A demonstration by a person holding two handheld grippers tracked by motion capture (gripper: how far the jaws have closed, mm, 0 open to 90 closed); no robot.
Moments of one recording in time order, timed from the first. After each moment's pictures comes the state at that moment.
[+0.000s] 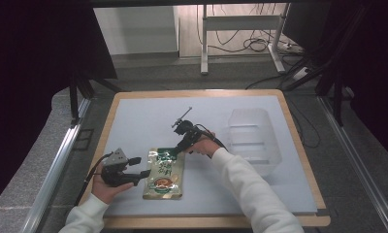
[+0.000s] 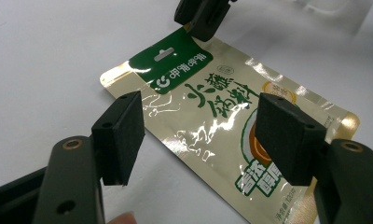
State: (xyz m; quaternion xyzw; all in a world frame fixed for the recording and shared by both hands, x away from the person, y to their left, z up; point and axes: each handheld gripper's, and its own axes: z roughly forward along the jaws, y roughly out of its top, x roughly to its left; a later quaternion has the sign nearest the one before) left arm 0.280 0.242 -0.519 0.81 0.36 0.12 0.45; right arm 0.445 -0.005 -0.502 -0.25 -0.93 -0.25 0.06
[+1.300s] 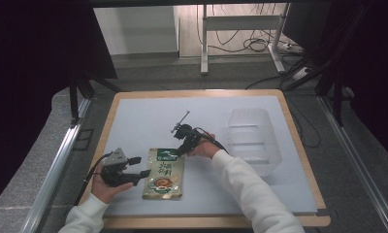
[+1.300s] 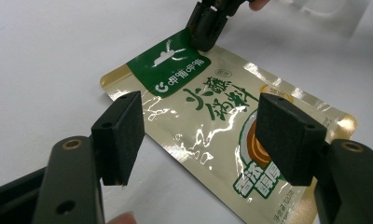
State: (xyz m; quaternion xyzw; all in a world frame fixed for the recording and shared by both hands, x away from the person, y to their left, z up) left arm 0.280 0.243 -0.517 0.81 0.36 0.12 0.45; right arm 0.440 -0.004 -0.511 -0.21 -0.95 -0.23 0.05
